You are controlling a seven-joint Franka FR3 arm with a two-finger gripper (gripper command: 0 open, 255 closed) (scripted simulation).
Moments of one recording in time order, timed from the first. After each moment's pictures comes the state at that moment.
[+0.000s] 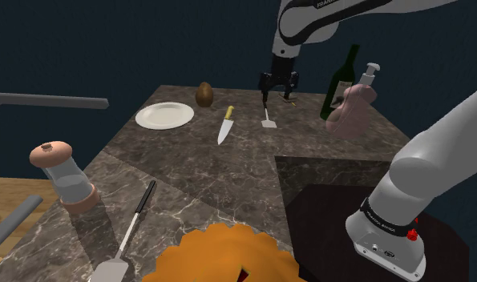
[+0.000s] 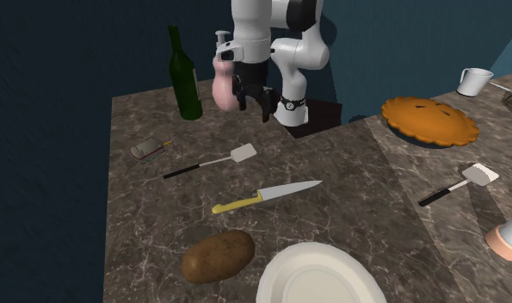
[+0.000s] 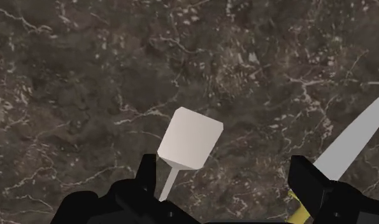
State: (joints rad) arm -0.13 -0.27 0.05 -2.28 0.04 2.04 0.32
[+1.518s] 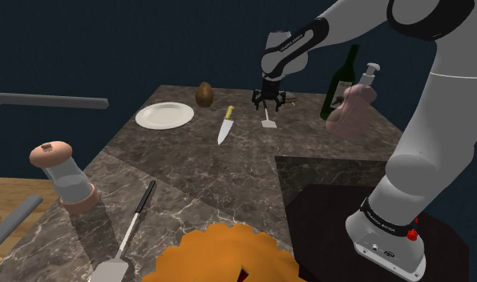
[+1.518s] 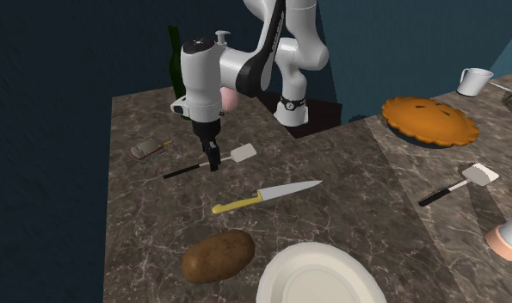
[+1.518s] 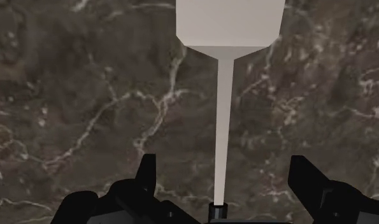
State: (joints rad) arm -0.22 0.20 -0.01 -2.07 -0.05 2.33 0.62
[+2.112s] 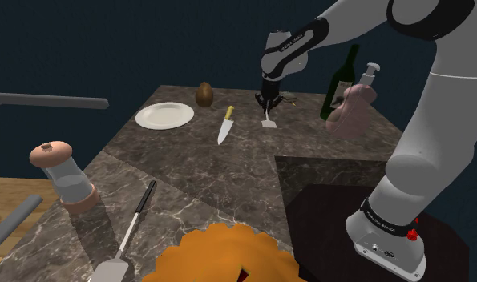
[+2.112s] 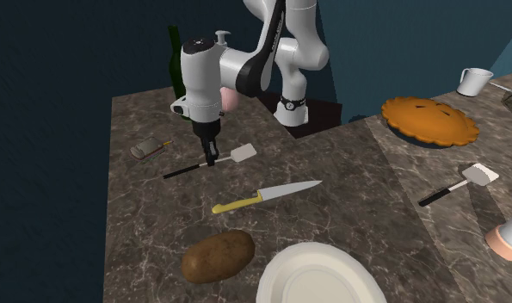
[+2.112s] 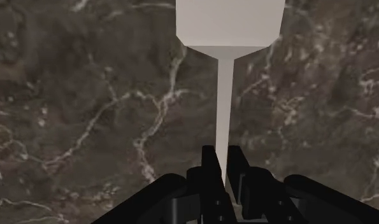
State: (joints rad) arm -0.22 0.20 -0.01 -2.07 -0.05 2.33 0.62
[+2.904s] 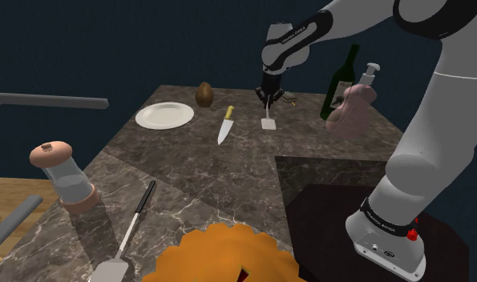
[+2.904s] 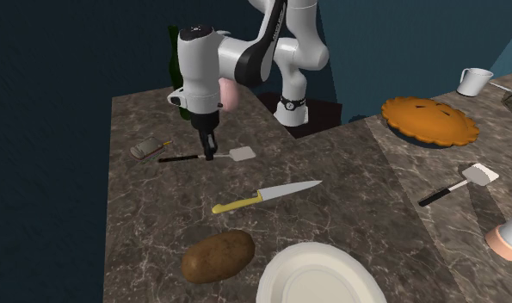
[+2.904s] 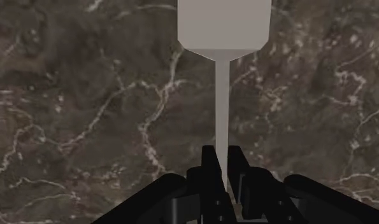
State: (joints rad) arm -0.22 0.17 -0.01 -2.04 -0.05 2.27 0.61
